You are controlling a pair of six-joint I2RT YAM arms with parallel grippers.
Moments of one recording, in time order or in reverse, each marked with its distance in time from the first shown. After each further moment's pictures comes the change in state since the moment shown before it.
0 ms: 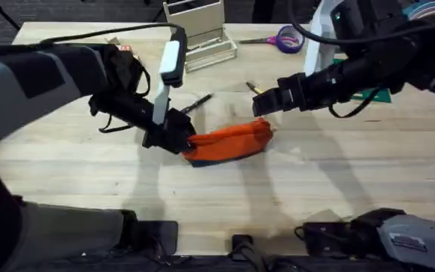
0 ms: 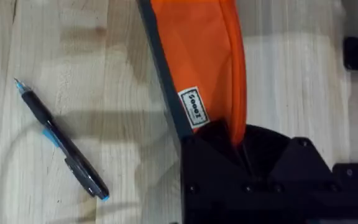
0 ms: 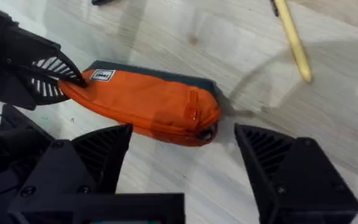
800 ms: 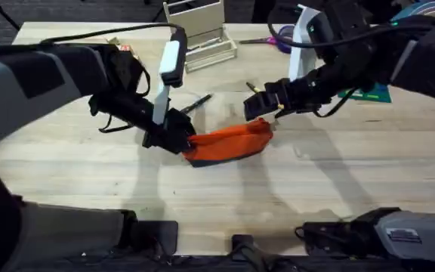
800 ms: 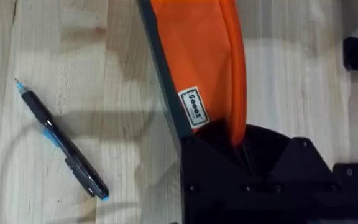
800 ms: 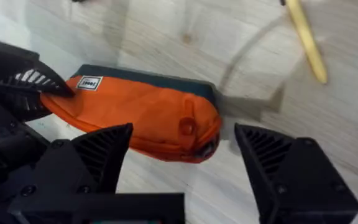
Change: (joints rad) left arm 0.000 0.000 0.000 0.000 0.000 0.000; right arm 0.026 0.127 0.000 0.046 0.000 0.057
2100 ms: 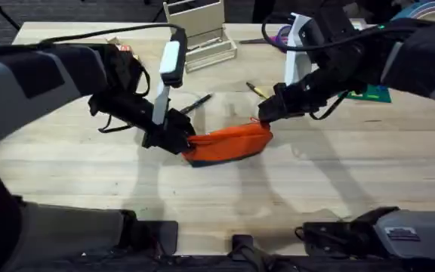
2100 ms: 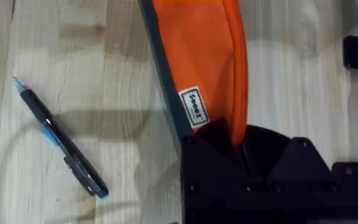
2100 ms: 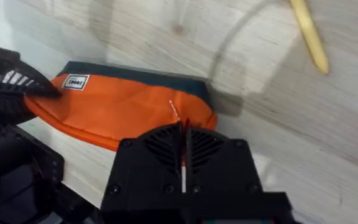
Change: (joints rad) left arm 0.000 0.000 0.000 -0.002 -0.004 0.000; right arm 0.021 0.031 0.000 -0.017 0.034 0.011
